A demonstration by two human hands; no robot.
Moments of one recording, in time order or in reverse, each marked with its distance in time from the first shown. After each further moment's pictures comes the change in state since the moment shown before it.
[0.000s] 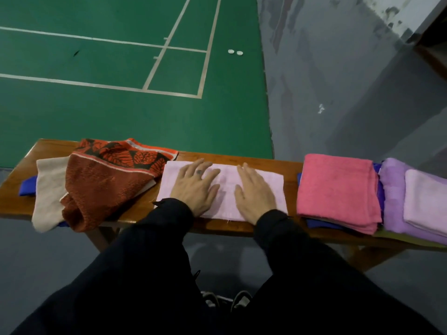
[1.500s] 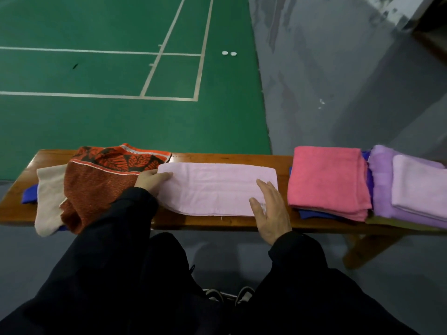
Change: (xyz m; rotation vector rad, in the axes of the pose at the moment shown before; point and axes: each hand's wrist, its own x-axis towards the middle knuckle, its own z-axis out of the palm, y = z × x) left_hand -0.001 -0.049 -0.043 -1.057 -0.058 -0.983; right_hand -0.070 0.063 0.024 0.430 0.238 0.091
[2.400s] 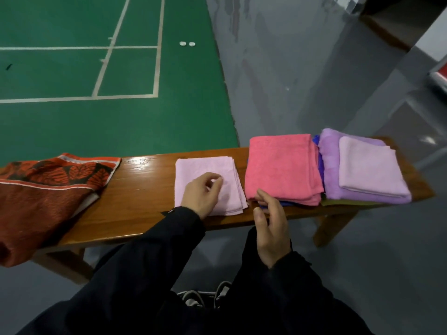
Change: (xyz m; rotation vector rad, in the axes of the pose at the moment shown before) left_hand -0.088 0.017 0.193 0.287 -0.270 0.630; right_hand -0.059 0.017 -0.065 0.322 0.372 0.107
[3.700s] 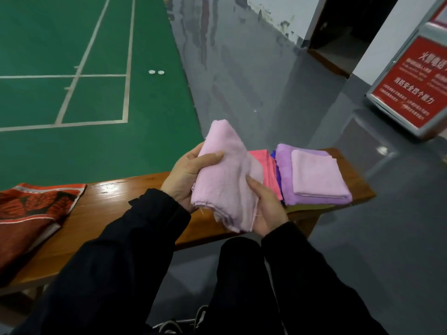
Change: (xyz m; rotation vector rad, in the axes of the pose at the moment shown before) left_hand -0.018 0.163 -0.048 -1.205 -0.445 -0.191; right_hand 0.076 -0.064 -0.055 1.035 -0.189 0.692
